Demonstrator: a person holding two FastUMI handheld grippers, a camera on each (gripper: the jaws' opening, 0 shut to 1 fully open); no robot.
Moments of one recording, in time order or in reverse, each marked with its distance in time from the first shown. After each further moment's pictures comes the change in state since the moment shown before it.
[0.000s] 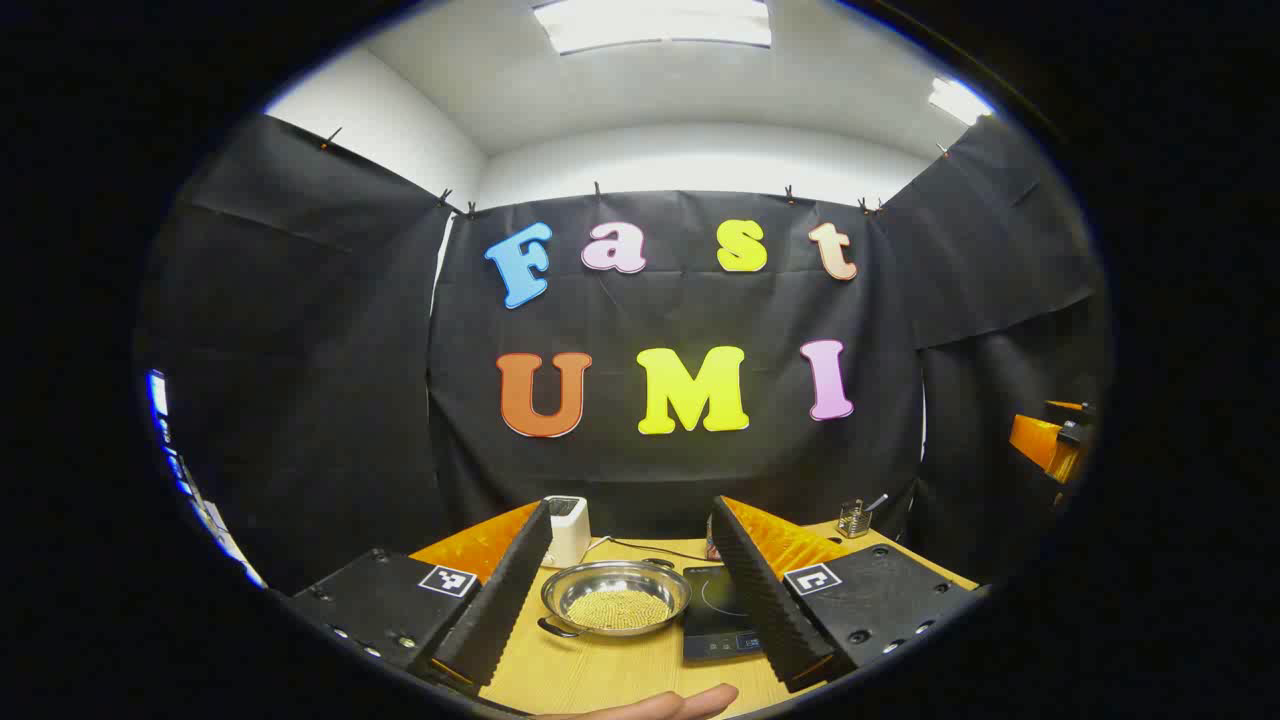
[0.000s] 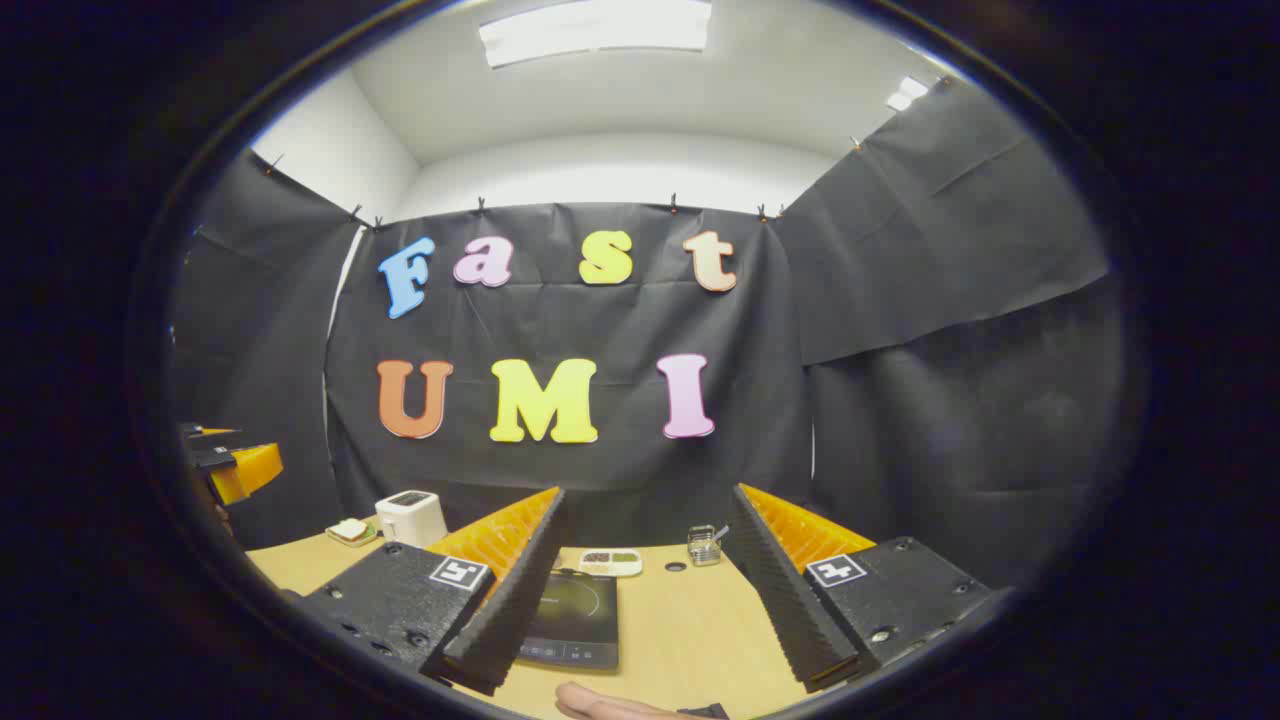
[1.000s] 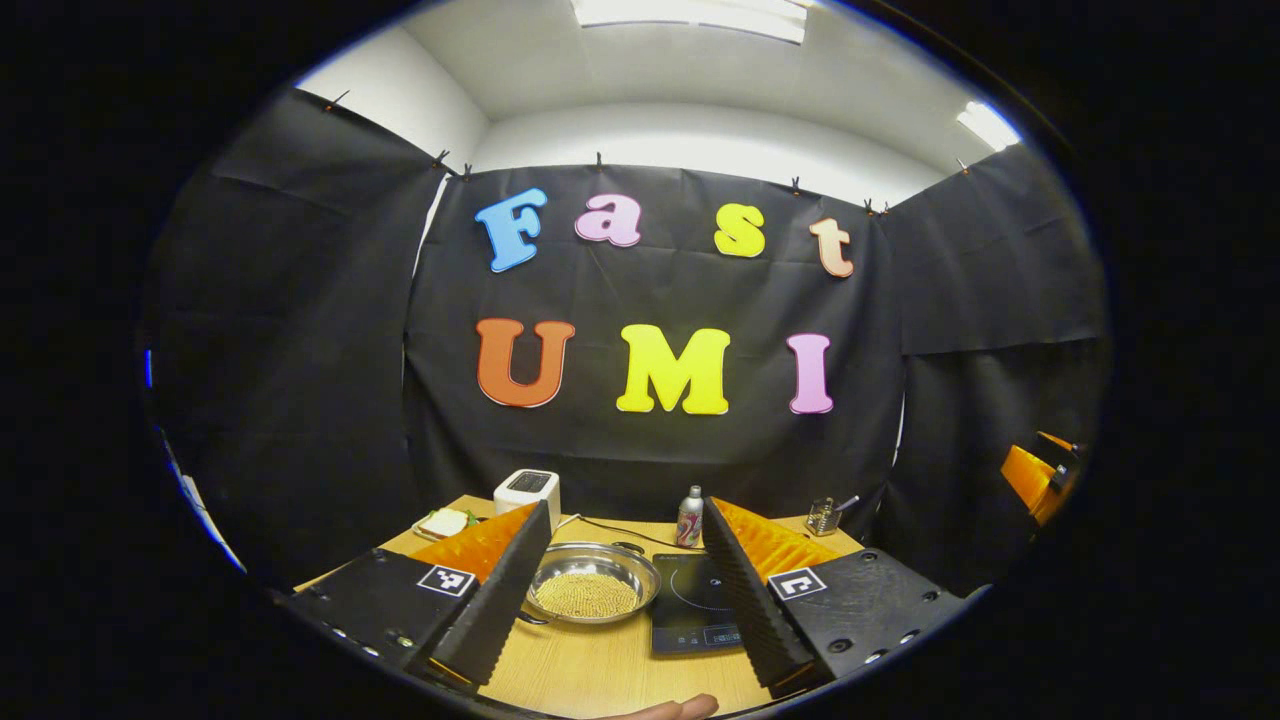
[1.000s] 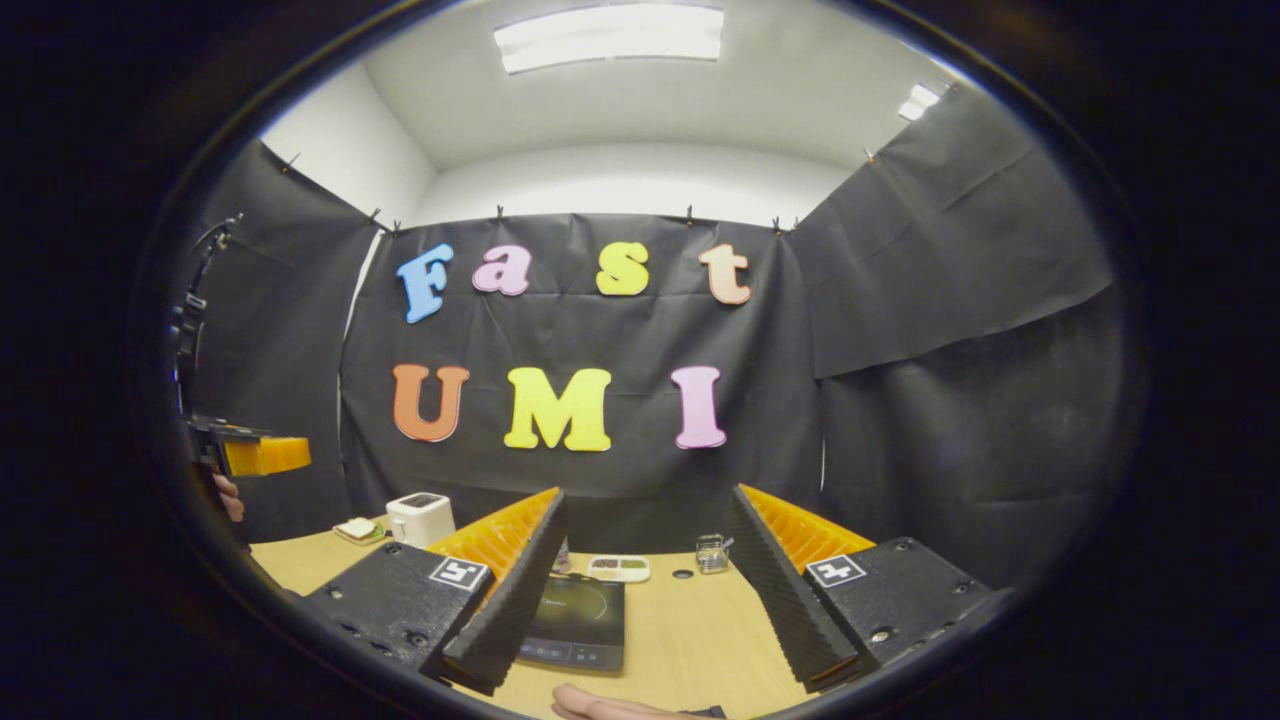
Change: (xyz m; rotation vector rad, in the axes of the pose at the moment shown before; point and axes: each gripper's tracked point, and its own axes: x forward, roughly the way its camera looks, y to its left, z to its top) left arm 0.017 -0.007 -0.011 -0.087 0.117 -0.077; right arm -0.010 0.008 0.003 -0.014 -0.026 0.049
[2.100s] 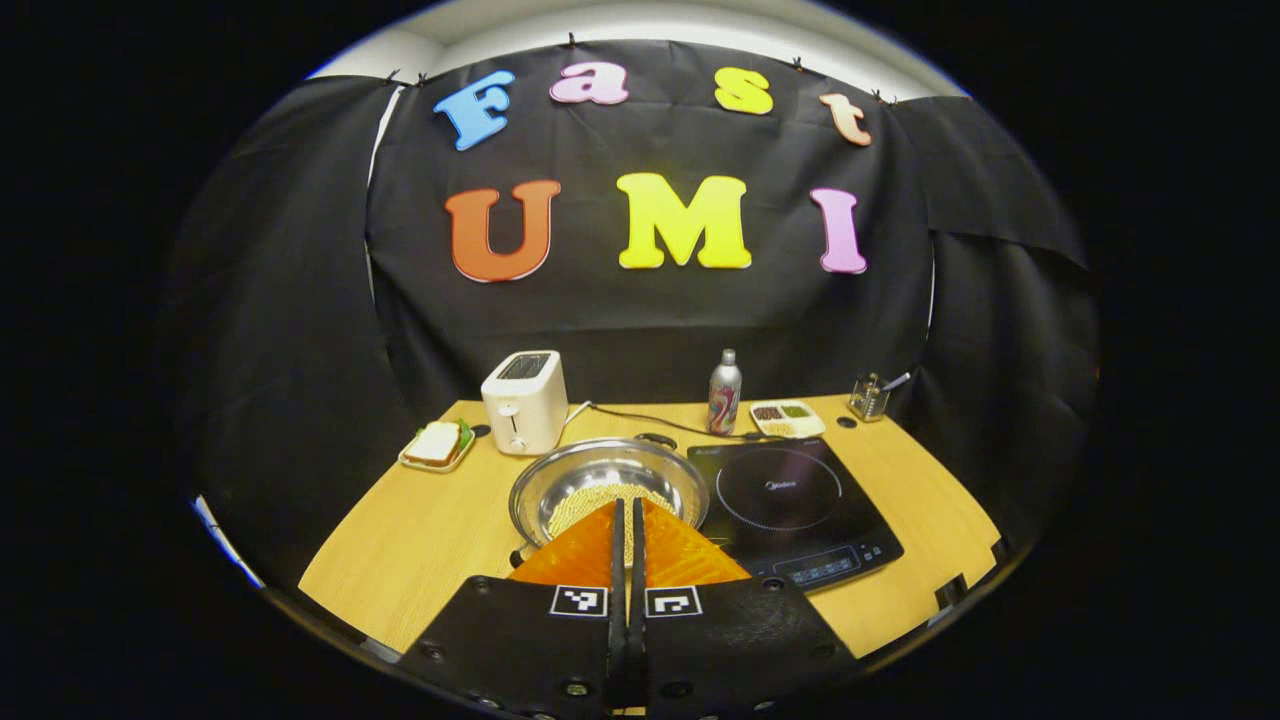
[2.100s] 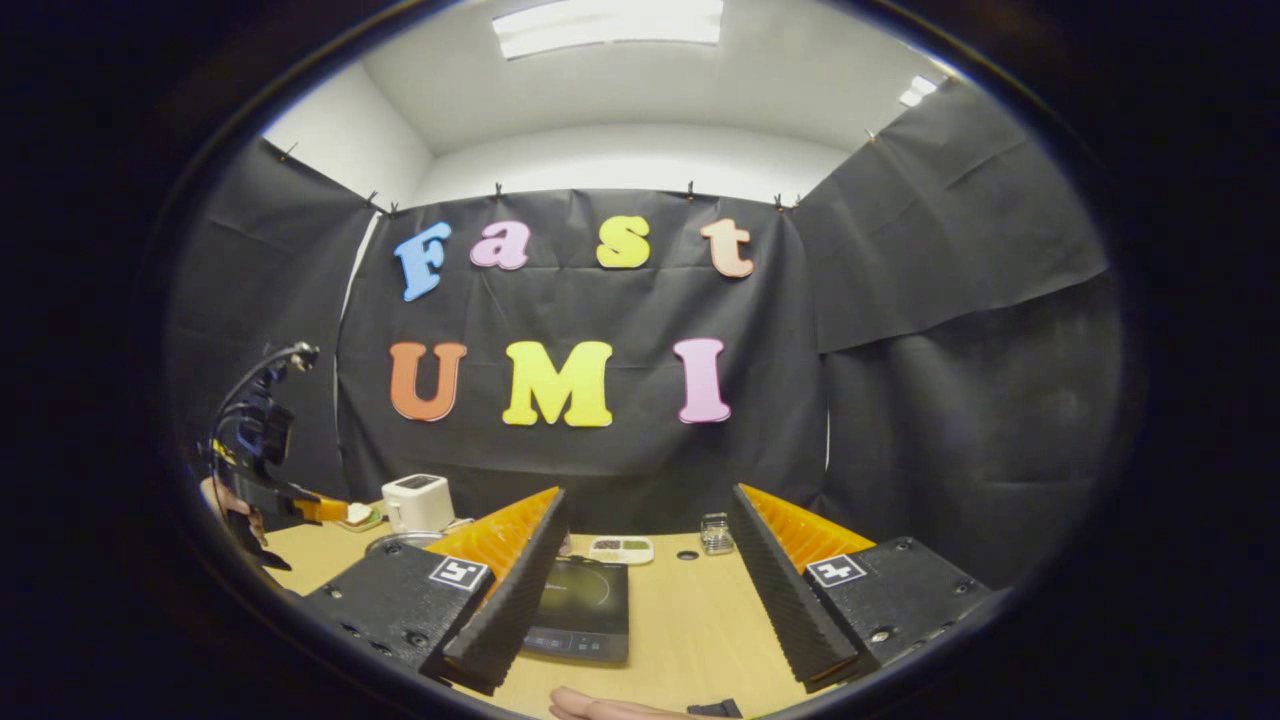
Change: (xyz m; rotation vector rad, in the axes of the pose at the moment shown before) left arm 0.095 0.043 -0.156 0.077 0.423 0.011; right arm 0.020 0.003 -0.045 0.002 0.065 -0.006
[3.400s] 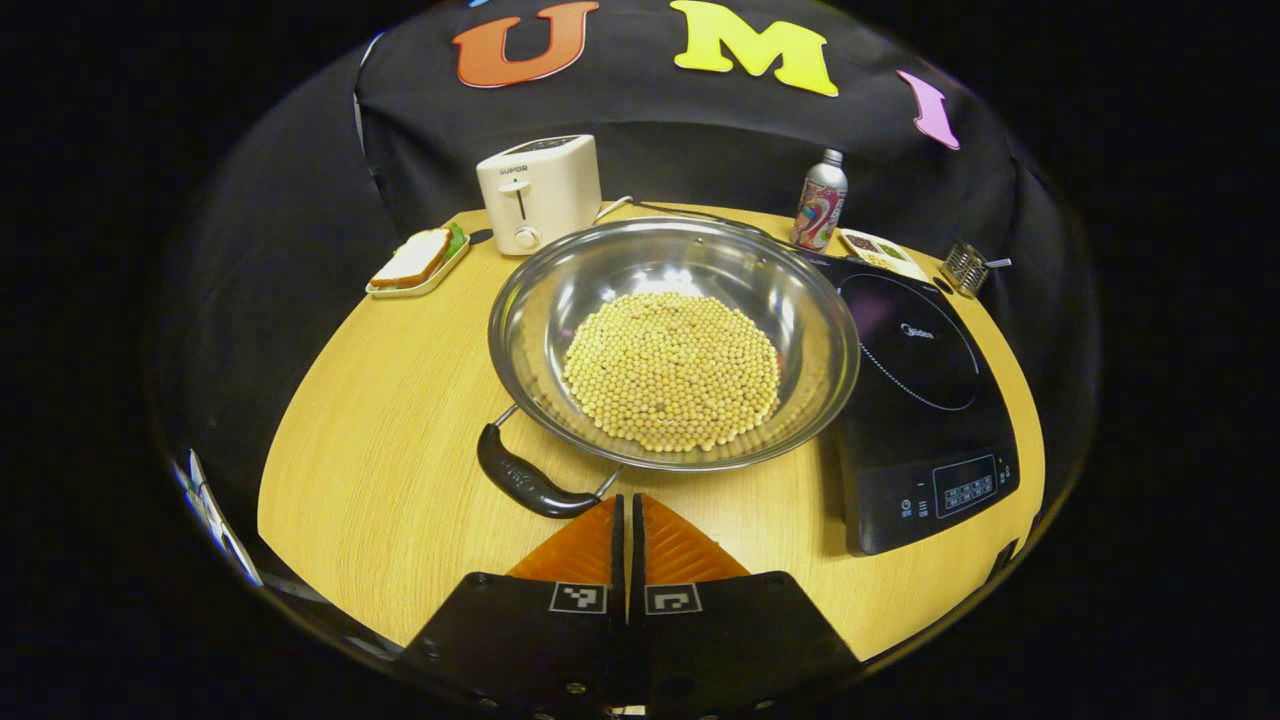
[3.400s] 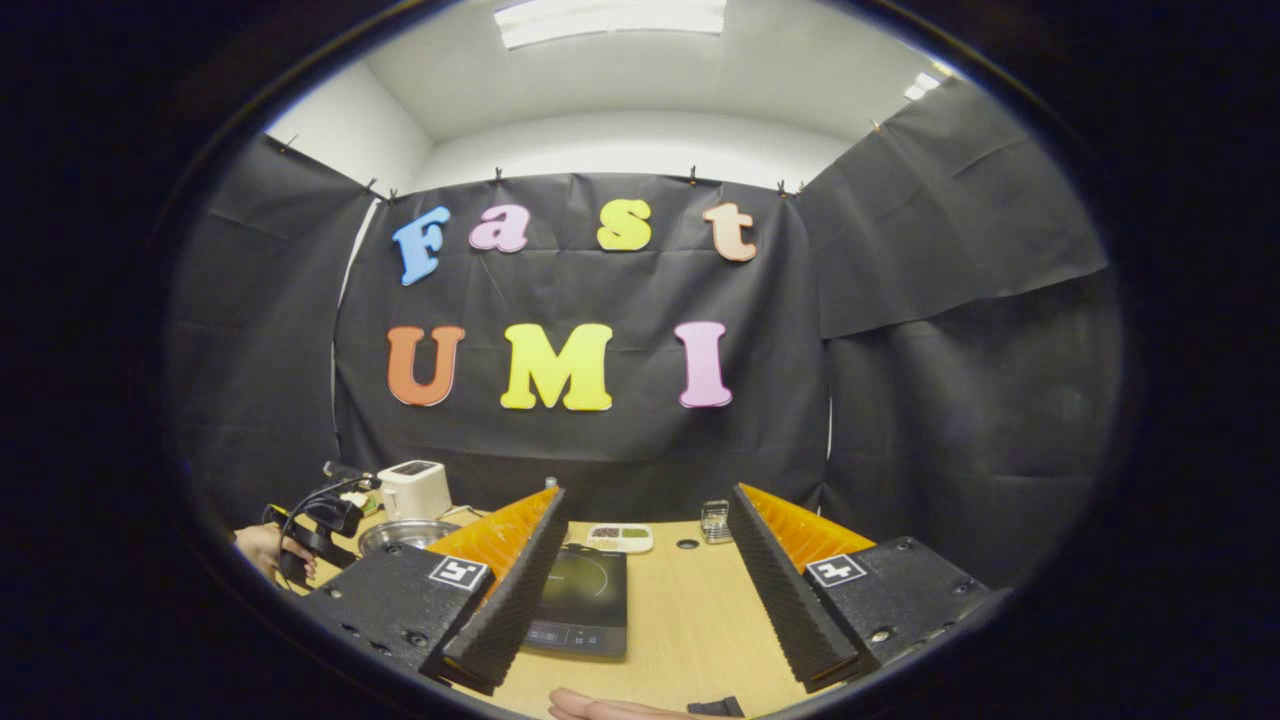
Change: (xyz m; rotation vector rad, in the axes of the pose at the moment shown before) left arm 0.098 0.045 -0.164 -0.108 0.499 0.048; right arm 0.014 0.002 -0.021 -0.006 0.037 -0.002
